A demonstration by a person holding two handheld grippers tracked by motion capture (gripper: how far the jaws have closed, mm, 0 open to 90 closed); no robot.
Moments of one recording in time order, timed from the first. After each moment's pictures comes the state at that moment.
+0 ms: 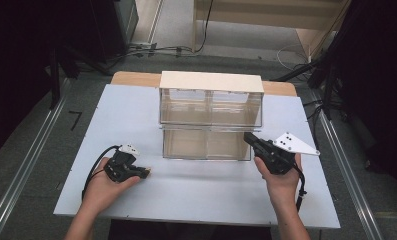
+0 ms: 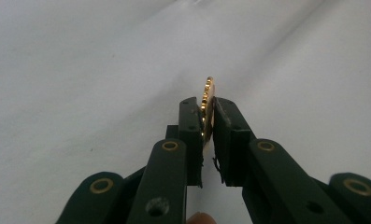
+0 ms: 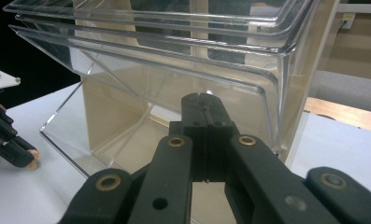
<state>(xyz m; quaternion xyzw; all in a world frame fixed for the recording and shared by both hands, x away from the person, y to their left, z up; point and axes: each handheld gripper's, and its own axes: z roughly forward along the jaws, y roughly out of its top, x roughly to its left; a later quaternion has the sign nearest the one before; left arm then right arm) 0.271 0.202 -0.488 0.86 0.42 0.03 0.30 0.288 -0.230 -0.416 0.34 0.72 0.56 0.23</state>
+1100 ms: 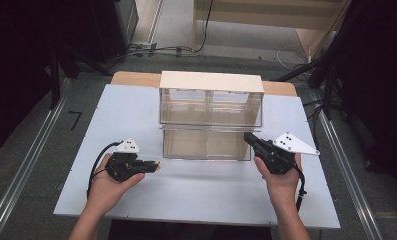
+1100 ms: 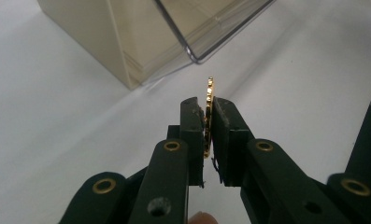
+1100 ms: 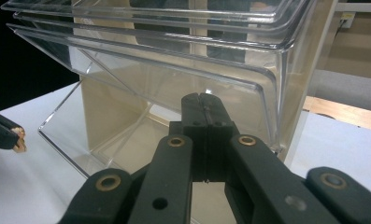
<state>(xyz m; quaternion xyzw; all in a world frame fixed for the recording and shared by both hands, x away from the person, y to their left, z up) 0.257 0.187 -0.454 0.83 0.37 0.07 0.41 0.288 -0.231 -0.417 0.34 0.72 0.56 0.23</state>
